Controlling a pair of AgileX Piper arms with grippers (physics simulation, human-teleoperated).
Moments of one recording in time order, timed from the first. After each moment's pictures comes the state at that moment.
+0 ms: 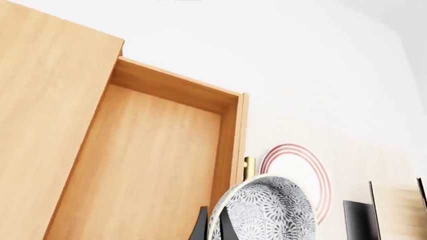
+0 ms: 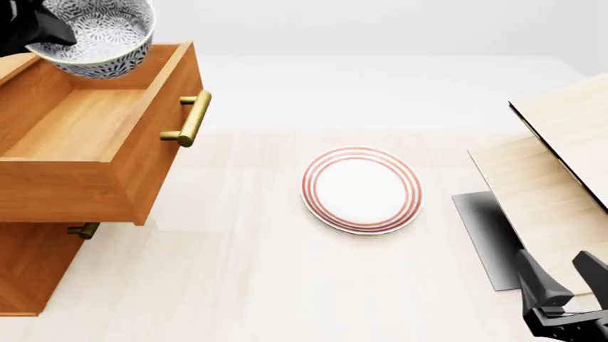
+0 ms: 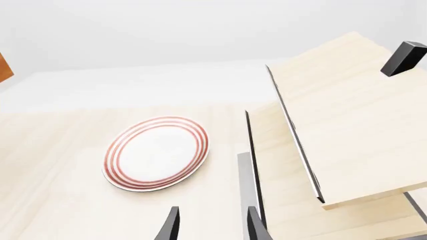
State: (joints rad) left arm -0.10 1.22 -1.57 1.03 -0.41; right arm 0.04 0.13 -0.04 0.09 0.07
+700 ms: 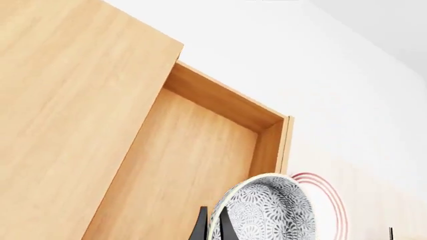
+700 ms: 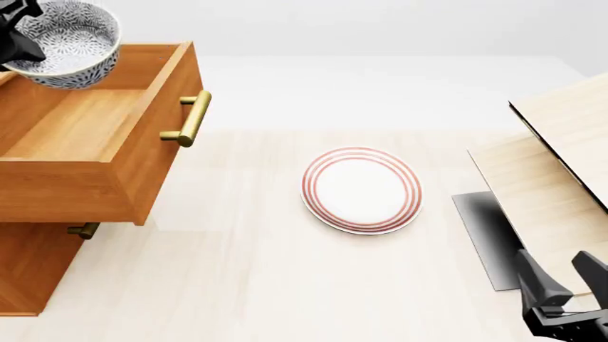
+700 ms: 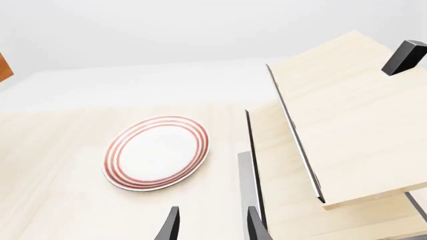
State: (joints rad) left arm 0.05 1.20 -1.45 0.93 -0.46; right arm 0.04 0.14 -0.04 0.09 0.07
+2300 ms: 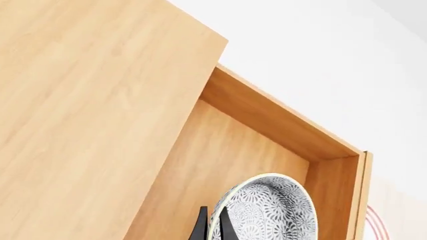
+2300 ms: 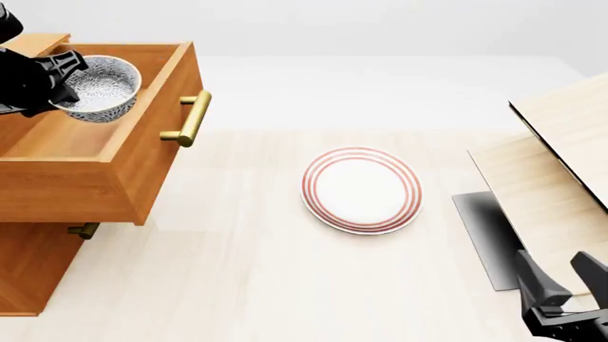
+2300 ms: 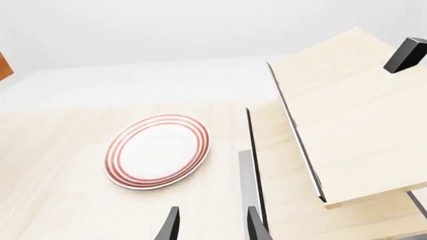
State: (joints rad) left arm 0.13 1.42 -1.34 0.70 -0.45; right arm 0.04 0.15 -0.04 0.09 0.08
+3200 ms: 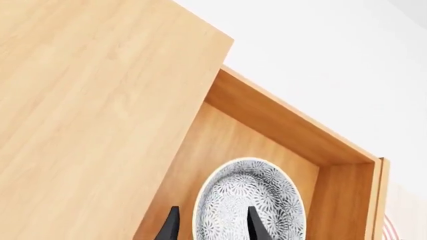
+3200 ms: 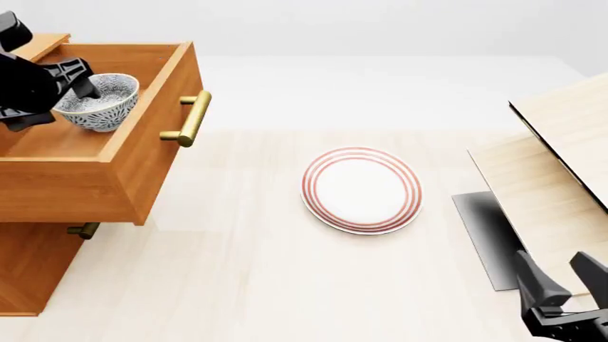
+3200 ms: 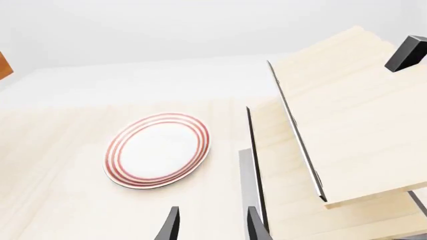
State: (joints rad) left arm 0.14 1.46 -1.34 0.68 -0.43; right arm 0.04 0.15 -0.04 0.10 0.08
